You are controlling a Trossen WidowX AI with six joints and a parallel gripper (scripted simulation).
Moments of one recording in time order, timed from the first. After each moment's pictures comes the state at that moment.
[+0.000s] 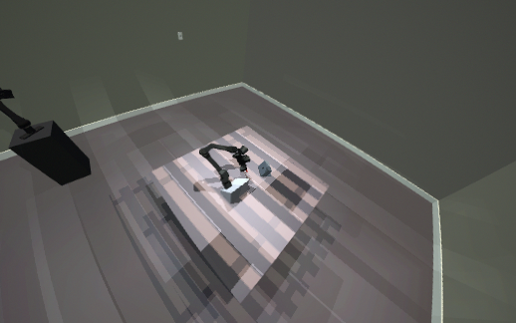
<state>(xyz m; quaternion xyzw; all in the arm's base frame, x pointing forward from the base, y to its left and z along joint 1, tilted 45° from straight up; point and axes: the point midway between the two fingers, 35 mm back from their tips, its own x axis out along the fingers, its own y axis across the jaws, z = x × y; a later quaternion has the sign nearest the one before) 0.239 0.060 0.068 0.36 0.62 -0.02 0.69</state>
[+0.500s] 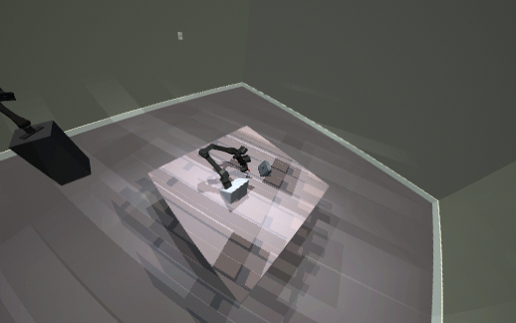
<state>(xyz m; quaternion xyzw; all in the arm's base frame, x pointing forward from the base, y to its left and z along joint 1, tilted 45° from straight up) 0.253 0.055 0.061 0.38 0.58 -0.05 0.72</state>
